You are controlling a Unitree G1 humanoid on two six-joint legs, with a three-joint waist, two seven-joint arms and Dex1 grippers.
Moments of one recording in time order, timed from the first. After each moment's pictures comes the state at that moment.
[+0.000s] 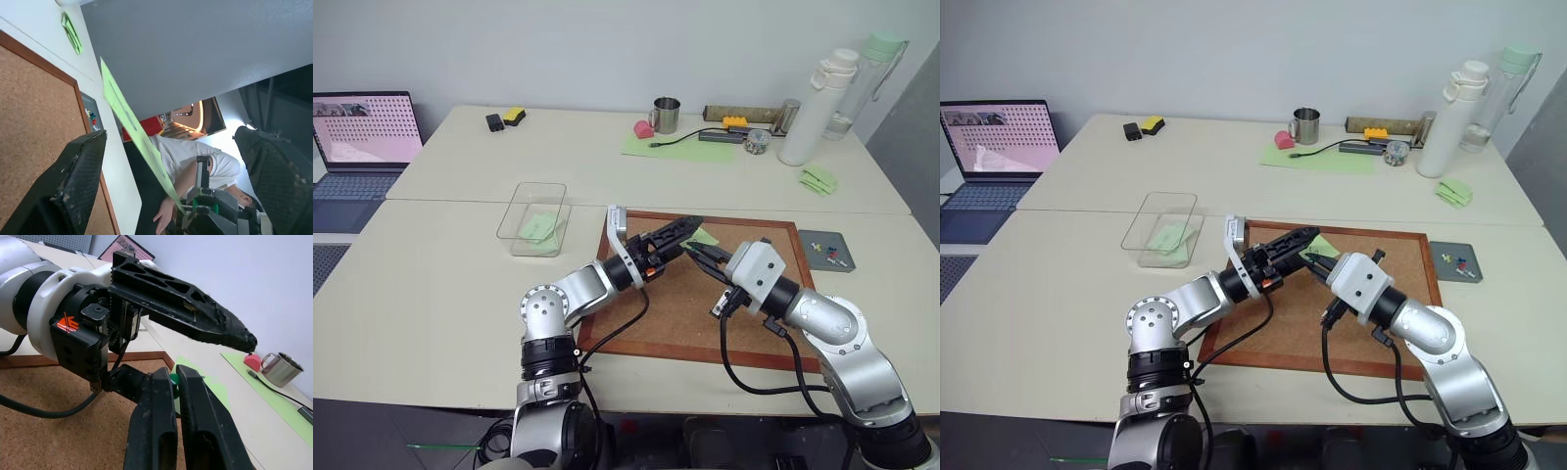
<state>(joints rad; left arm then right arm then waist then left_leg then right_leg) -0.56 -0.08 0.33 0.09 -1.18 1.20 -0.26 -0.17 -0.50 0.16 -0.57 0.06 0.26 0.57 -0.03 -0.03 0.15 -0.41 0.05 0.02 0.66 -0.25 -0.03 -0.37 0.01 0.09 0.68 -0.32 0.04</state>
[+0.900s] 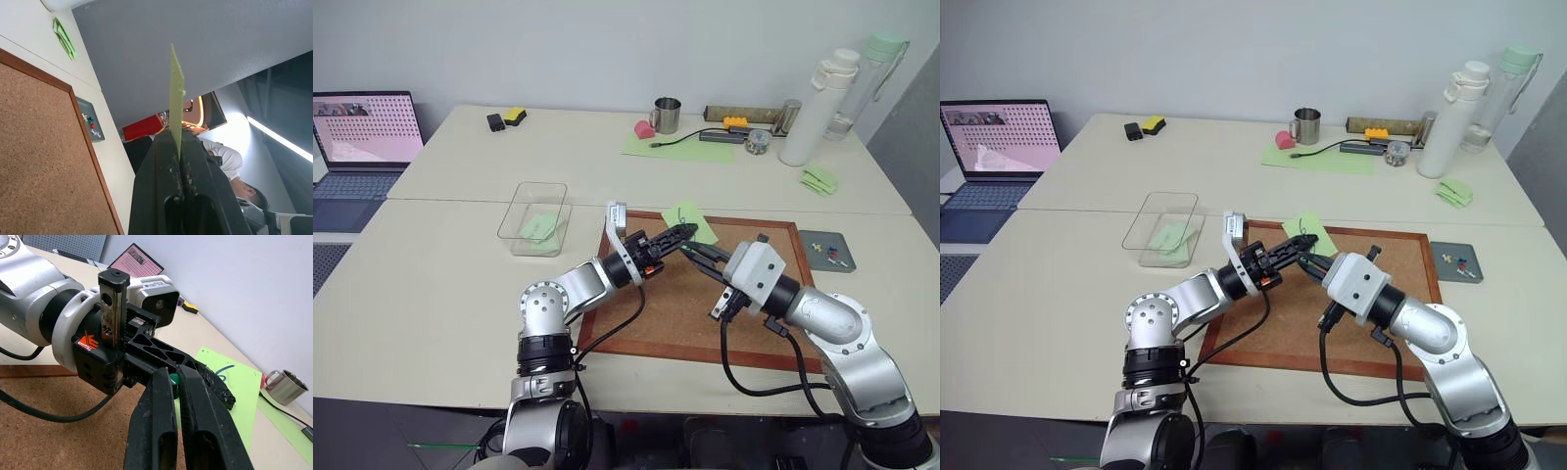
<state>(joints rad) -0.56 -0.04 0.28 0.10 -1.18 1.15 -0.32 -0.18 -0.51 0.16 -0.61 0.06 0.27 0.61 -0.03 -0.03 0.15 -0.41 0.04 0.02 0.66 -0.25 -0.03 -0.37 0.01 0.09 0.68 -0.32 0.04</state>
